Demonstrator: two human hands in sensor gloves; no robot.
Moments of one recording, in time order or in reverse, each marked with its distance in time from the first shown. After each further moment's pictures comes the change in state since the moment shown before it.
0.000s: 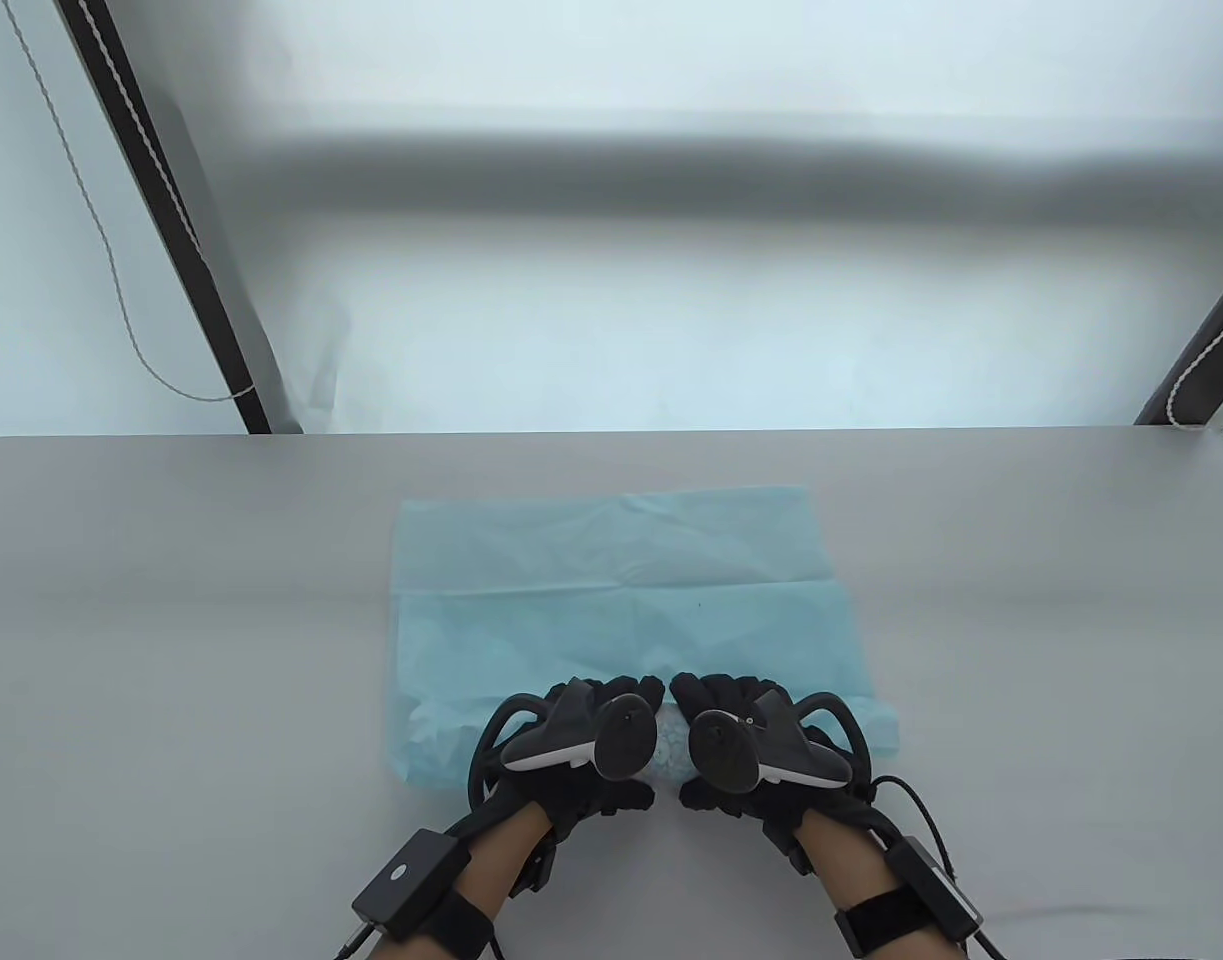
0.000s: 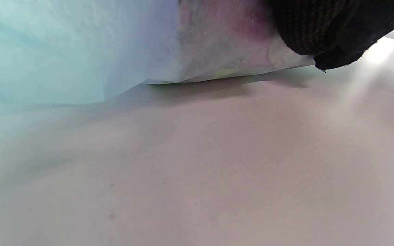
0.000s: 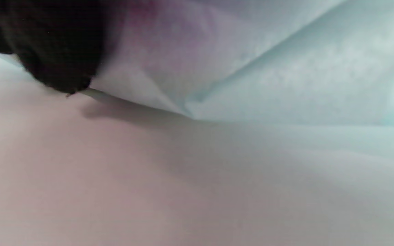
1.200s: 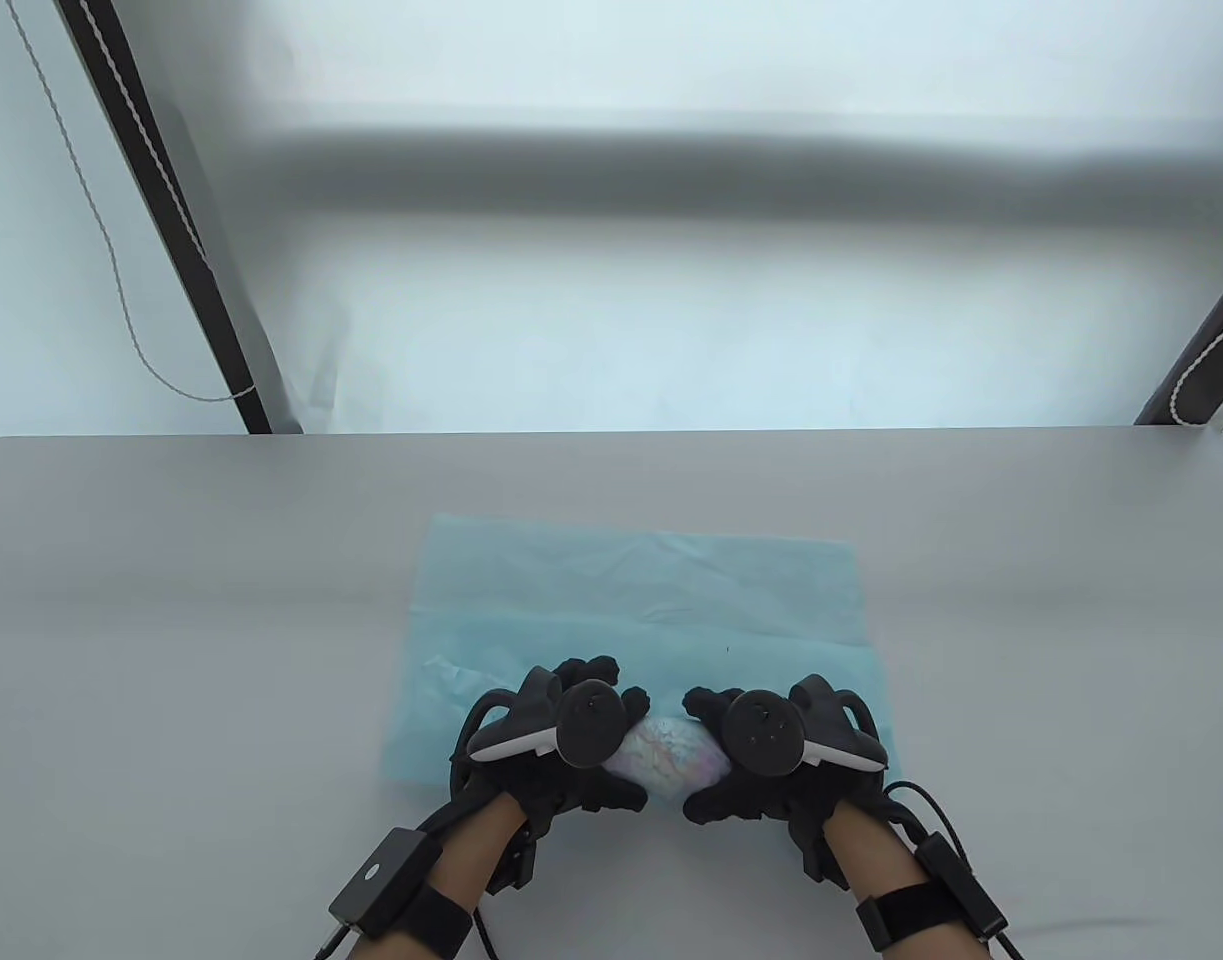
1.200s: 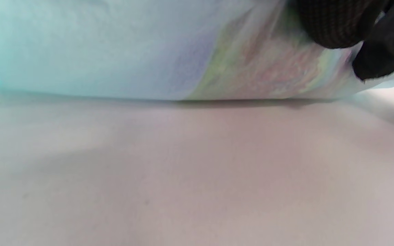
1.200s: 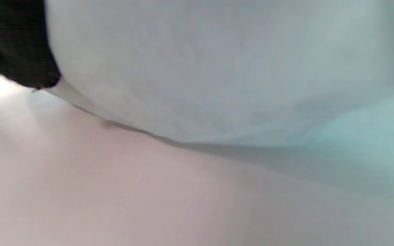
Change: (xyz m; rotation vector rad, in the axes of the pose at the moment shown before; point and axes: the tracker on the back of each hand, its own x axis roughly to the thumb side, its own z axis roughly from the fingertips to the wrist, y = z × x) left_hand -0.020 0.000 0.009 -0.027 -0.011 0.068; right_hand -0.024 0.002 0.004 0.056 -0.024 -0.224
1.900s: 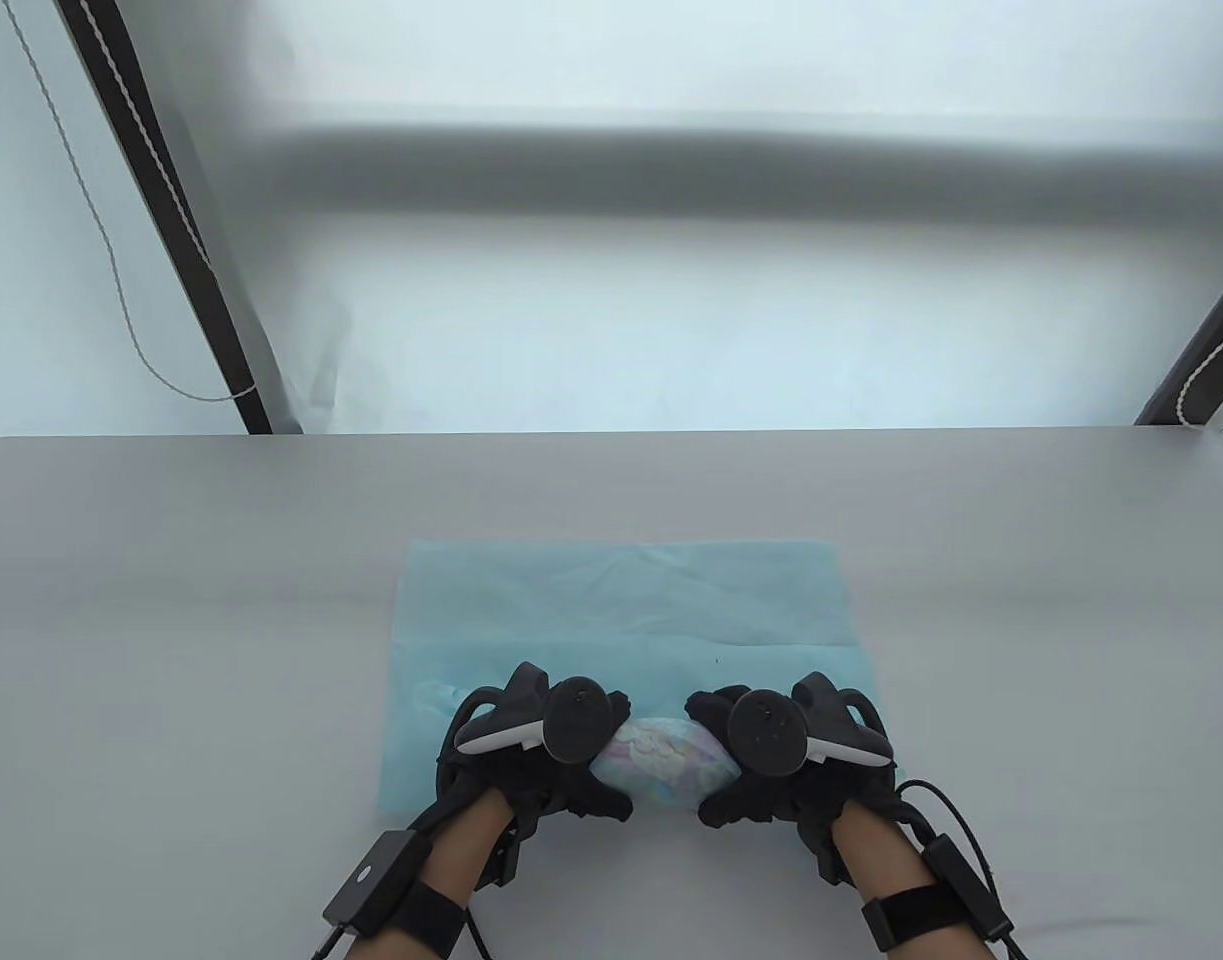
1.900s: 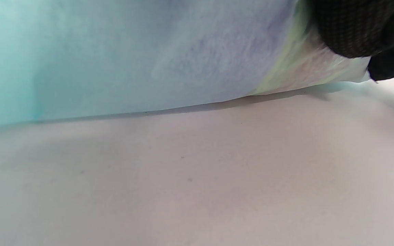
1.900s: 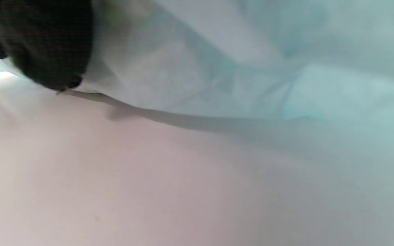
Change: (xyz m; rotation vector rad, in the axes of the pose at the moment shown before) left_hand -0.012 -0.001 0.001 -0.009 -0.007 0.024; right_hand -0.001 0.004 0.001 0.046 -0.017 0.057
